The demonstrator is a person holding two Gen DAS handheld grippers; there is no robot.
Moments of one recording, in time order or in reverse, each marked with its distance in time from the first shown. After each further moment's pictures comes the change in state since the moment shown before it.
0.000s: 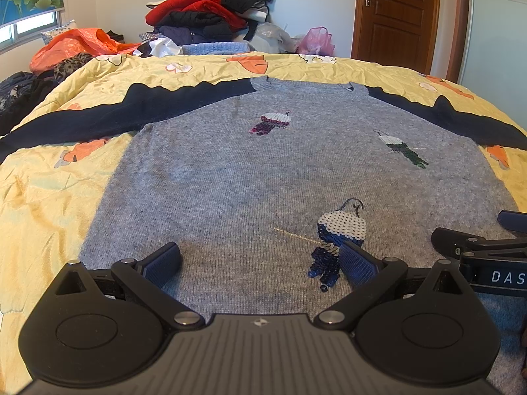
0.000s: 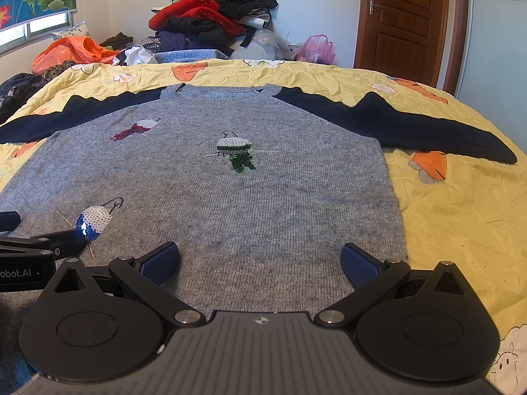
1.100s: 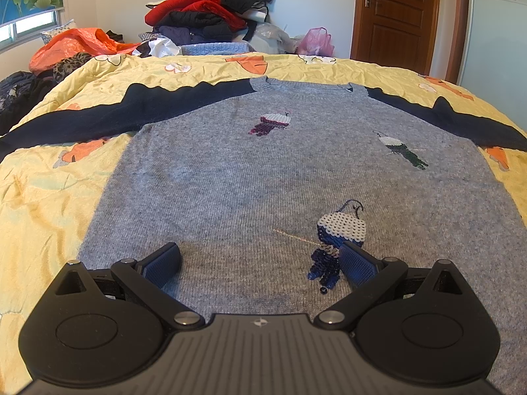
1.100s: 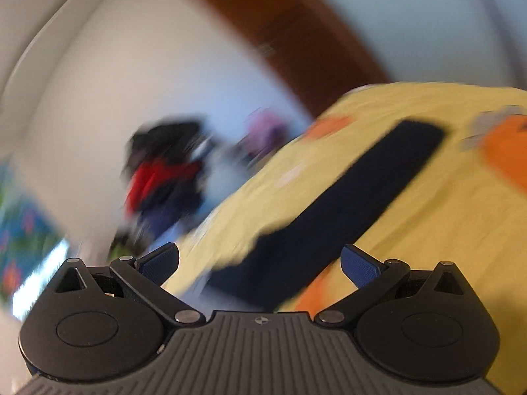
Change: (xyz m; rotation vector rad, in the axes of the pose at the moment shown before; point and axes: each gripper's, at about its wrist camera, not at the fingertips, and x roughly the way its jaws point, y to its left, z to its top) left arm 0.000 0.000 0.000 -0.001 -0.001 -0.001; right arm -0.020 -0.275 0.056 0.819 -0.358 0.190
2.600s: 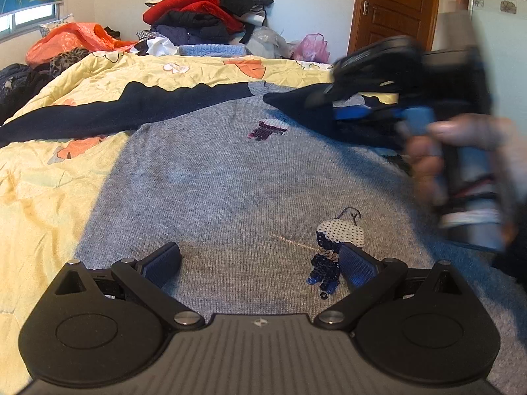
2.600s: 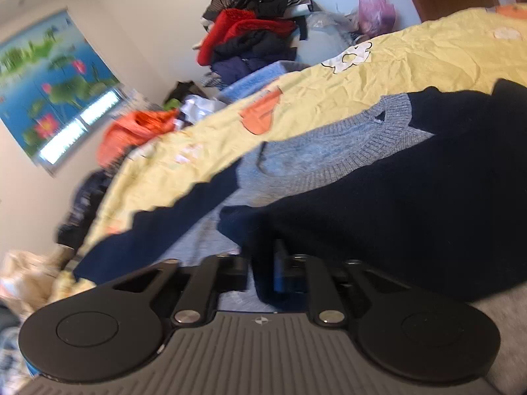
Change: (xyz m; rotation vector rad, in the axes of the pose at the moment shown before) left arm 0.003 0.010 0.002 -0.039 -0.016 -0.042; right arm 0.152 0.194 -0.215 -0.337 0.500 0.226
